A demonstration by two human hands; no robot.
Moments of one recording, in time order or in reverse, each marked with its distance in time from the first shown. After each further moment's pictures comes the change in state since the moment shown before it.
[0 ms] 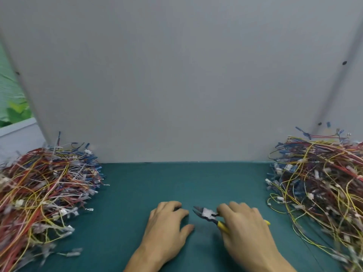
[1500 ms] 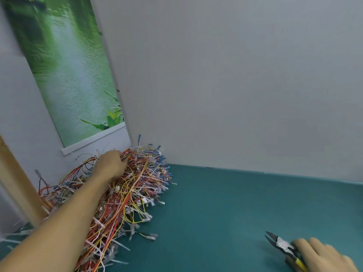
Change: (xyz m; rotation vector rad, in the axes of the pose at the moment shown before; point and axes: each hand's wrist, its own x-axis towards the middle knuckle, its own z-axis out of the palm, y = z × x) left_hand -0.008 -0.201 -0.215 0.290 0.235 -0.883; right_hand 0.008 0.000 0.046 0.272 0.219 0.006
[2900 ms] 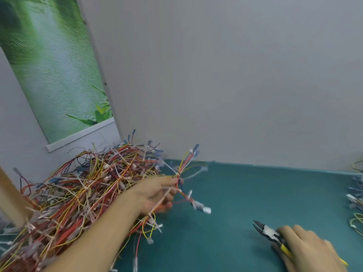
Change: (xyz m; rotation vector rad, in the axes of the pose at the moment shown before) left_hand -0.101 0.078 0.047 -1.286 -1.076 -0.152; right_hand -0.011 0.001 -0.008 -0.007 -0.307 0.061
